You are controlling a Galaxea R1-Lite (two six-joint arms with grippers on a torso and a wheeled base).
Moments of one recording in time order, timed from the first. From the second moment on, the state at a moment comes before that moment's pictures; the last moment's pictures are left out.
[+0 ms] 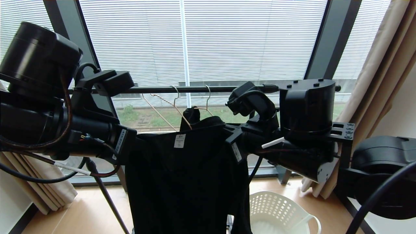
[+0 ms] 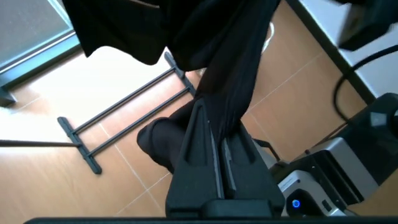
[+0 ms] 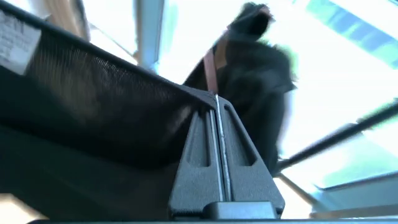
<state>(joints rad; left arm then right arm) -0.49 1.48 -1.28 0.53 -0.16 -0.02 0.82 1.77 -1.07 -0.40 -0.24 -0.14</state>
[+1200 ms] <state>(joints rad) -0.40 1.47 -1.47 0.58 -0.38 0.14 1.03 1.54 -1.15 -0.04 -0.60 -0.25</state>
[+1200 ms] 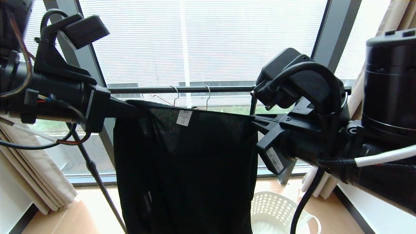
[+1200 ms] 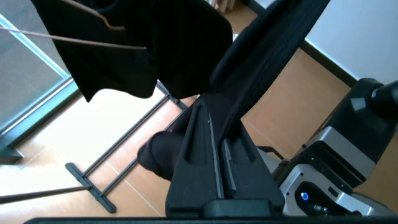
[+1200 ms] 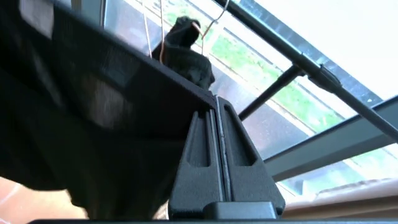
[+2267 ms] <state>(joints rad) -0.45 1.80 -1.96 0.62 -0.38 0.12 1.17 1.69 -1.38 -0.03 -0.28 0.31</state>
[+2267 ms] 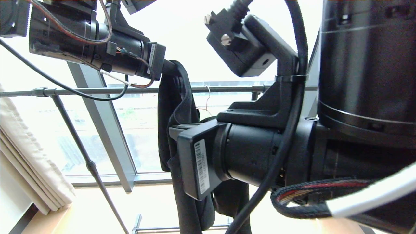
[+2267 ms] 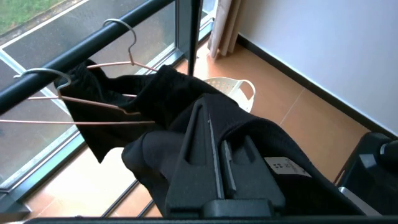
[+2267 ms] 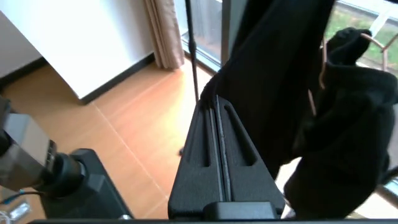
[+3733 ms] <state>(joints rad) -0.58 1.59 -1.66 0.82 -0.29 0.18 0.78 1.78 -1.52 0.05 -0.32 0.21</state>
